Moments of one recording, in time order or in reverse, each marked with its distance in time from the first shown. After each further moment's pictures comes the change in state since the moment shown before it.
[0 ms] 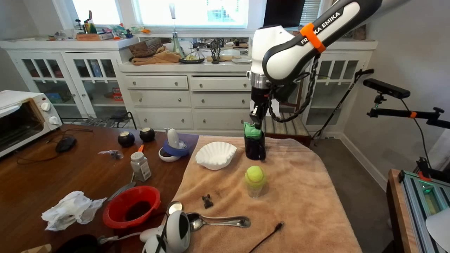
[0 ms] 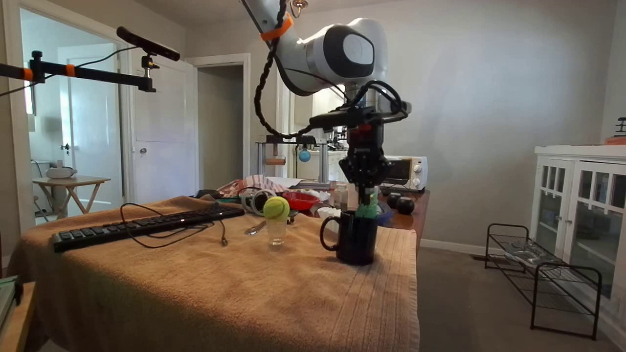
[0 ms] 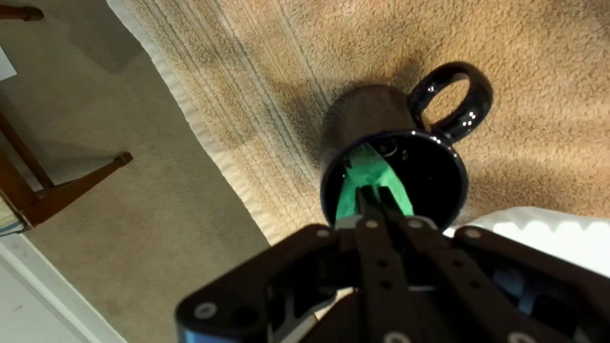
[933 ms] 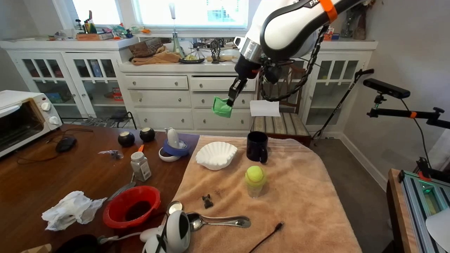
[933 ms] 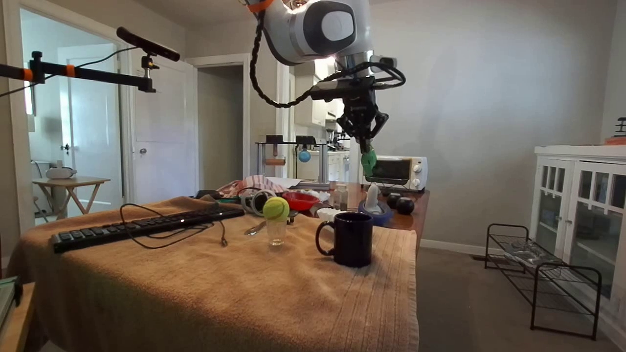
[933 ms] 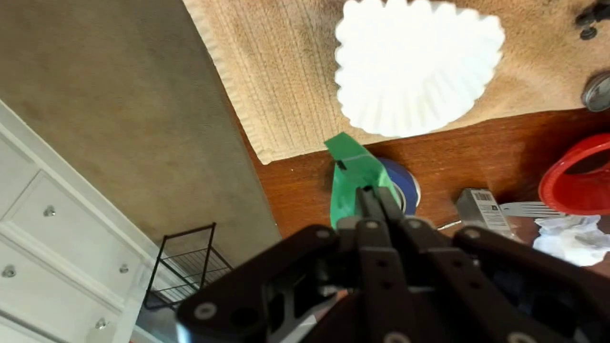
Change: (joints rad) arm -0.019 -0.101 0.112 0.005 0.192 0.262 -0.272
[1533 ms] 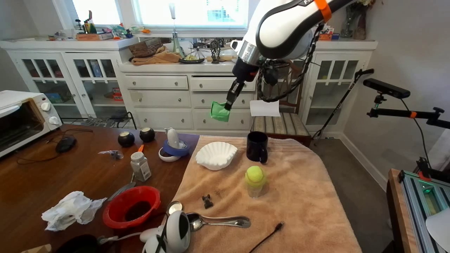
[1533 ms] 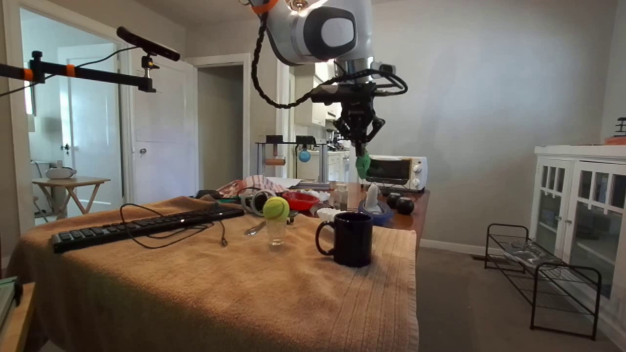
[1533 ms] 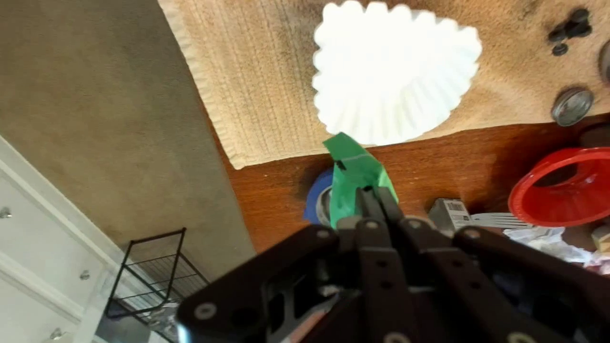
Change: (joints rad) arm -0.016 0.029 0.031 0.028 0.078 -0.038 -0.112
